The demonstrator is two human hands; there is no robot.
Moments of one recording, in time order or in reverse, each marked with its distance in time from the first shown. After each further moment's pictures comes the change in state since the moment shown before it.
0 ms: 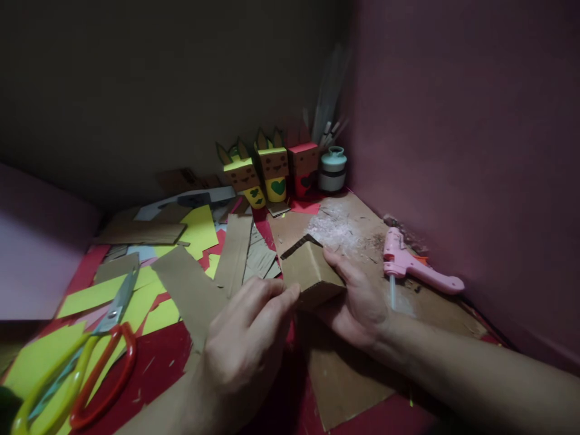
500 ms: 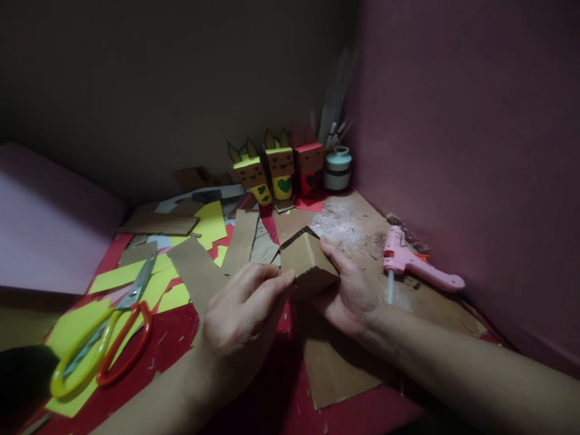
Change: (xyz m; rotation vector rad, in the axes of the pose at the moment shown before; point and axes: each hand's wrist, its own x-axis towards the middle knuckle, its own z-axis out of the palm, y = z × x) left_hand -0.002 0.005 -0.001 0.160 0.025 -0.033; right_hand 0.000 0.003 0.001 -0.008 -0.028 -0.022
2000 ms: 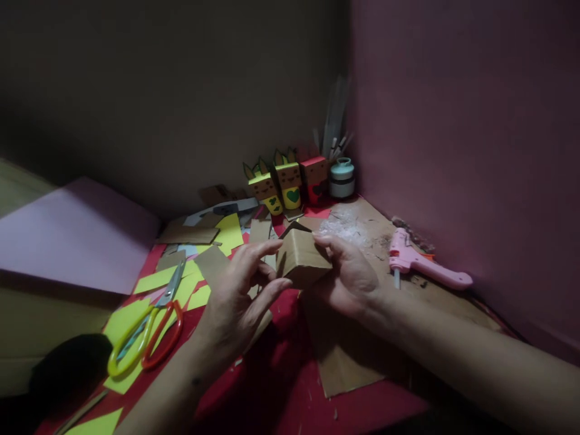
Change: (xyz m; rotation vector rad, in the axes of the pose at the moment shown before) left_hand 0.011 -0.007 -0.025 -0.344 -0.180 -0.404; right_hand -0.004 -0.011 0.019 -0.160 -0.238 -0.005
